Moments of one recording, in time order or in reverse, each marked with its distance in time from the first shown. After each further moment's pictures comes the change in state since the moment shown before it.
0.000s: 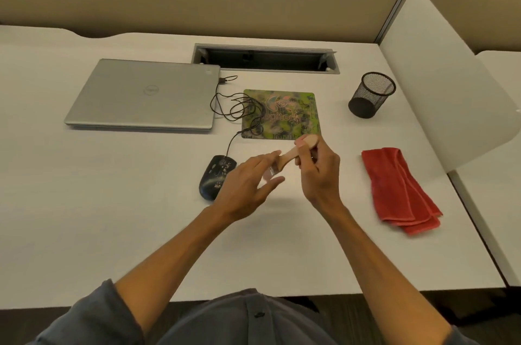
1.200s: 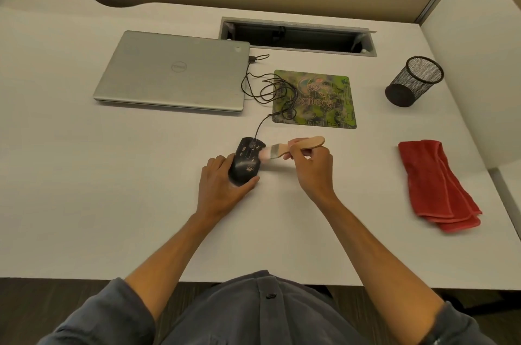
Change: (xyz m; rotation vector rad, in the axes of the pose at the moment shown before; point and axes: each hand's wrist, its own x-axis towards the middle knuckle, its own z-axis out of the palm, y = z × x) left_hand -0.069 -0.098 -0.014 0.102 0.240 -0.376; right_hand -0.018 0.017 0.079 -0.047 -0.118 0.308
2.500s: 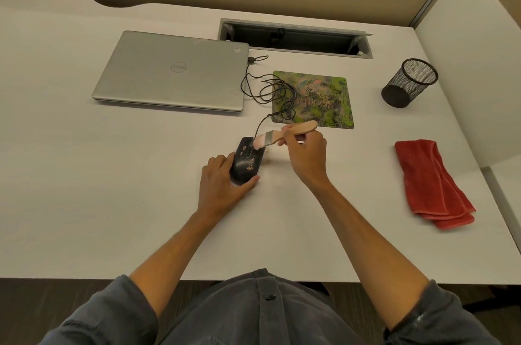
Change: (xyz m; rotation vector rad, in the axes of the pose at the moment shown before) left_hand 0.001 -0.002 0.004 0.033 0.007 0.016; right_hand 0.018 -0.019 0.013 -0.040 0.031 -0.096
